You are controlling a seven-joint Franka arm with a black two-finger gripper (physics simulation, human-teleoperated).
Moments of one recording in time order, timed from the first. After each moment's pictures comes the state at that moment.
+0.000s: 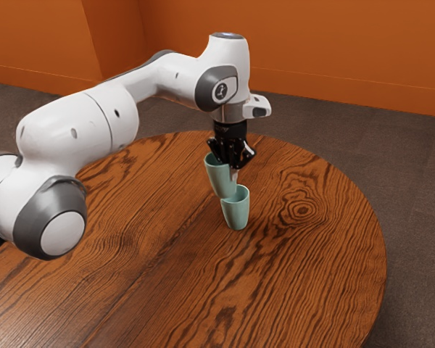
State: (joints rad) arm -0.30 0.78 0.14 -0.94 -0.08 1.65 -0.03
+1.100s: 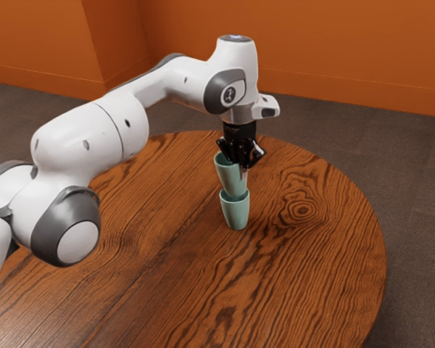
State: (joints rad) arm -0.30 0.85 0.13 -0.83 -0.08 1.65 -0.06
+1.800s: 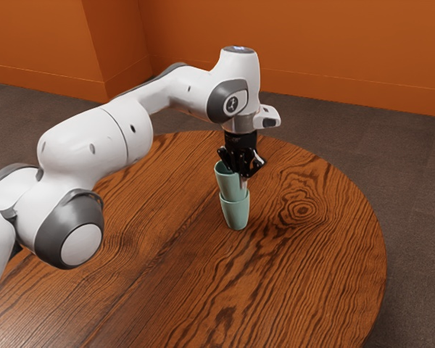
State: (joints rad) arm -0.30 0.88 0.13 -0.84 -0.08 1.65 -0.06
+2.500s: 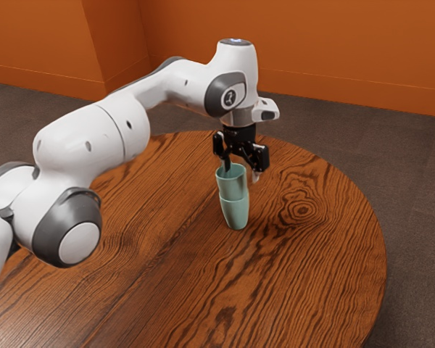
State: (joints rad) arm -0.30 0.85 0.14 -0.83 -0.08 1.65 -0.06
